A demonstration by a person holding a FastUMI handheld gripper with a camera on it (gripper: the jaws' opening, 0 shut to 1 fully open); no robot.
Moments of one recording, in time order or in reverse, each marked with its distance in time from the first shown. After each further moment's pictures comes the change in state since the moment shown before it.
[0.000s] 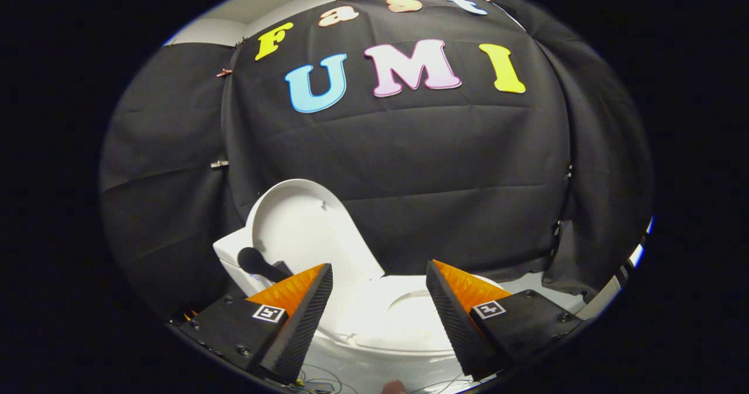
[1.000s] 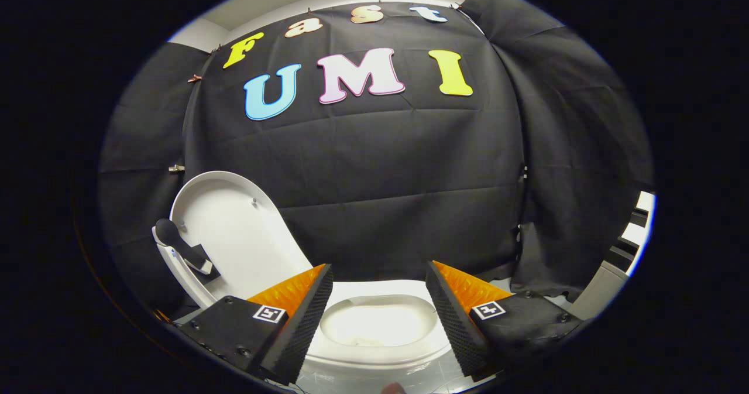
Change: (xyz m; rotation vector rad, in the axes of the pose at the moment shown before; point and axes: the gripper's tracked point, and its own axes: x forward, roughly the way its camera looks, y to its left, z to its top) arm 0.009 -0.113 -0.059 0.012 -0.074 -0.167
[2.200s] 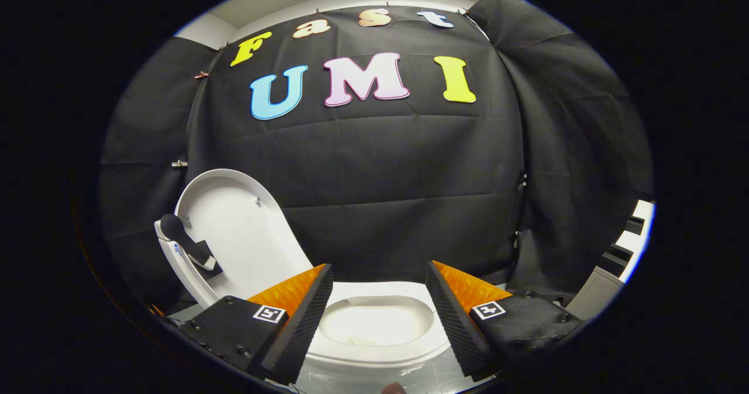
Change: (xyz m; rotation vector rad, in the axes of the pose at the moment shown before) arm -0.011 0.007 0.004 -0.043 -0.031 0.003
